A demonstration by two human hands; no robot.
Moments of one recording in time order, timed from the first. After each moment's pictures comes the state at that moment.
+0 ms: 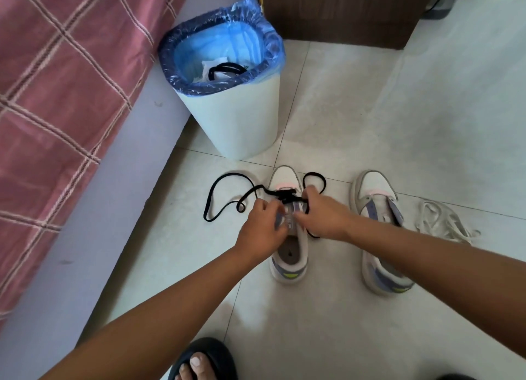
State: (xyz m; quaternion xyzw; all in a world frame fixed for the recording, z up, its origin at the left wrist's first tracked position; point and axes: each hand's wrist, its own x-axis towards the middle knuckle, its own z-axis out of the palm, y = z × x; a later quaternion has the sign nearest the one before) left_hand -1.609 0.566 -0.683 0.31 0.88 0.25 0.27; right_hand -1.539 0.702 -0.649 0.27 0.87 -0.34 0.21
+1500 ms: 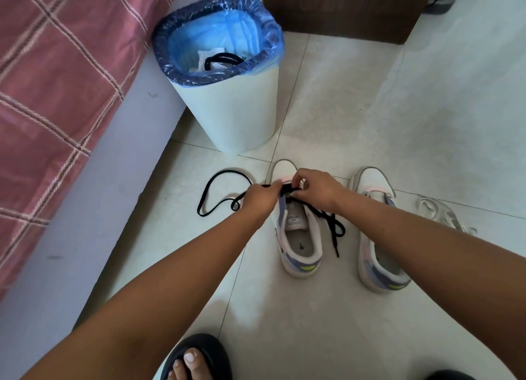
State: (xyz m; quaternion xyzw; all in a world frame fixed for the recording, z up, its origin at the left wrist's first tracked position) left_hand -1.640 0.614 -0.679 -0.03 0.83 0.37 0.41; right_hand -1.567 0.734 -0.676 0.26 0.87 -0.40 0.15
